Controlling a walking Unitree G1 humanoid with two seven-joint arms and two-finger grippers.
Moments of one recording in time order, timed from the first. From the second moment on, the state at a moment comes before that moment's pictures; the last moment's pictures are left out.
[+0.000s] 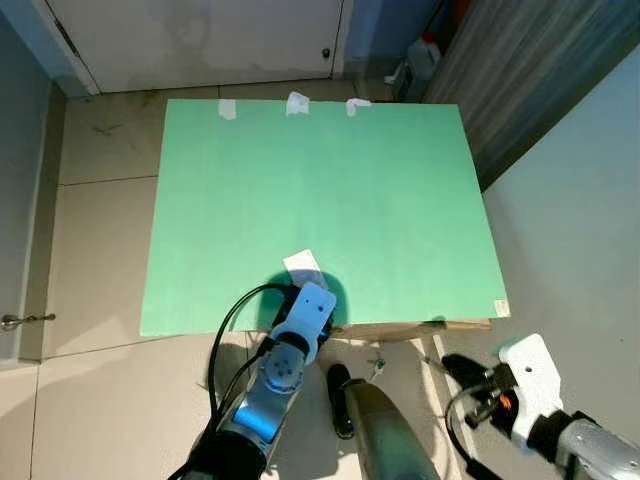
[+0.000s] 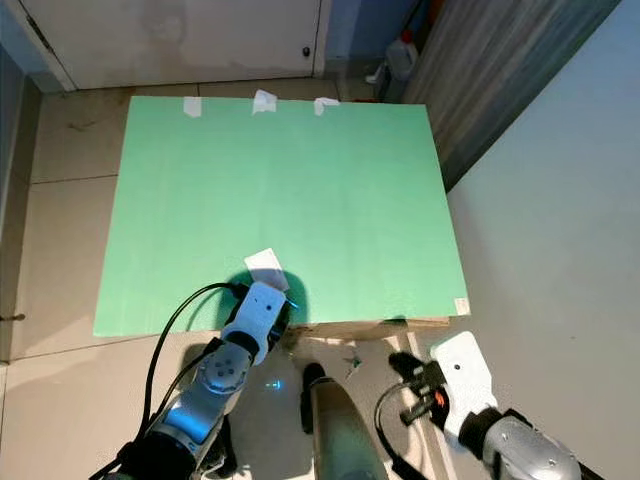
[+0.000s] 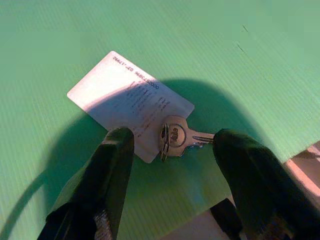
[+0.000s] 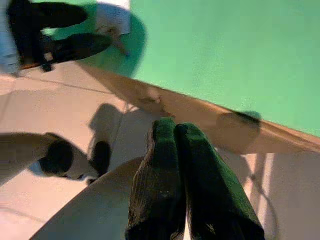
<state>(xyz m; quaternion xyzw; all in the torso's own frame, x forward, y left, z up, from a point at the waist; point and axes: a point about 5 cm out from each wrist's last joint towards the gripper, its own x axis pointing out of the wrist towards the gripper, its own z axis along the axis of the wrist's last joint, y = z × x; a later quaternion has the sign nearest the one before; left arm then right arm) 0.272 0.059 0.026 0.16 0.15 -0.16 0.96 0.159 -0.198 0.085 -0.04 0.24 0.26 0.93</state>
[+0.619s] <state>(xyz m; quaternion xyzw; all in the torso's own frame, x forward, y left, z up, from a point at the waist) 0.276 0.054 0.026 0.15 0.16 -0.16 0.96 0.160 -0.201 0.085 -0.03 0.17 0.26 0.95</state>
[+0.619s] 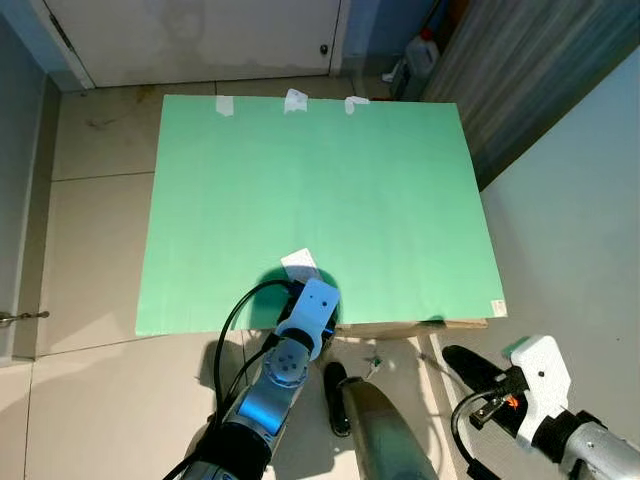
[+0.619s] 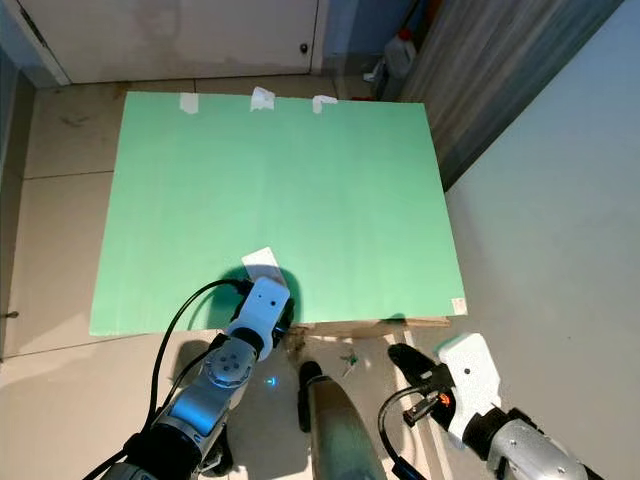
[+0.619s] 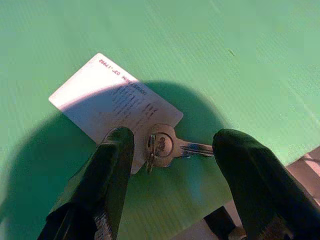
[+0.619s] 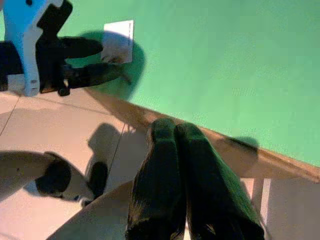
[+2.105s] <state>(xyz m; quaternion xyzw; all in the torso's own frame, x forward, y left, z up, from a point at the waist) 0.275 0.060 0.023 0.12 0.18 -0.13 0.97 0.097 -0.212 0.054 -0.08 0.17 0.29 0.94</state>
